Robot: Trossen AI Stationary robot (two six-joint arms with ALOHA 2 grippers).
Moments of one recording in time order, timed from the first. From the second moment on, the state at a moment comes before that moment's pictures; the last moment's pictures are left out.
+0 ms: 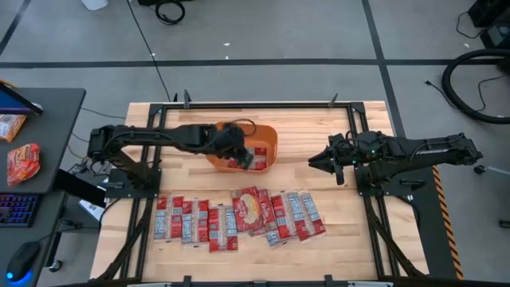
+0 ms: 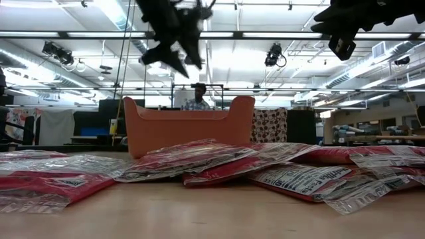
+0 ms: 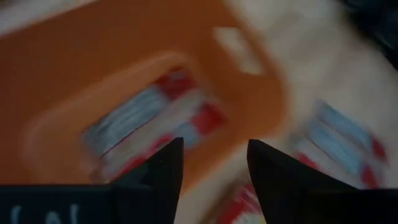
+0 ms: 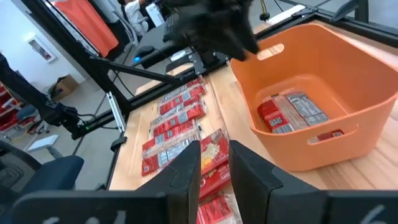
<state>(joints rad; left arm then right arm) 0.07 1.56 1.30 -0.64 -0.20 -0.72 0.02 0.61 0.53 -0.18 -0.02 0.47</state>
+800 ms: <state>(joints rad) -0.41 1.57 1.21 -0.71 -0.01 -1.18 0.02 0.60 0.53 -0.24 -0.12 0.45</state>
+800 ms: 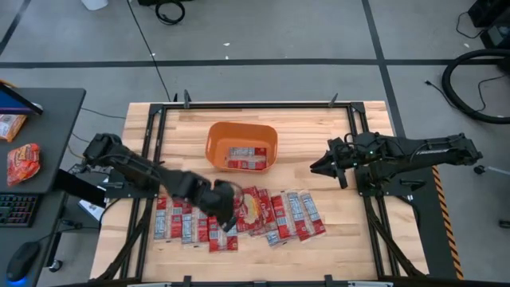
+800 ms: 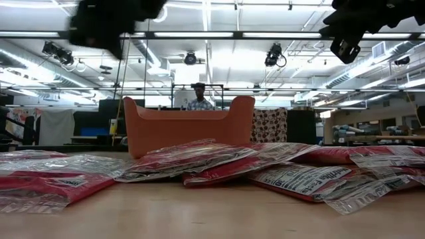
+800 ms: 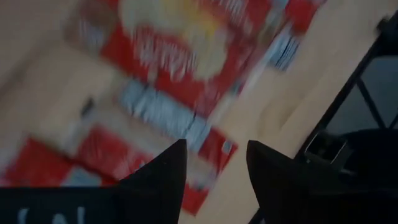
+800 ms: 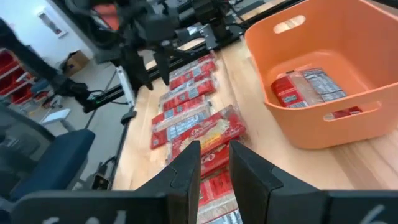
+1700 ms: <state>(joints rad) -0.42 1.56 1.00 -0.43 -0.17 -1.40 0.02 0.44 0.53 -0.30 -0.13 0.47</state>
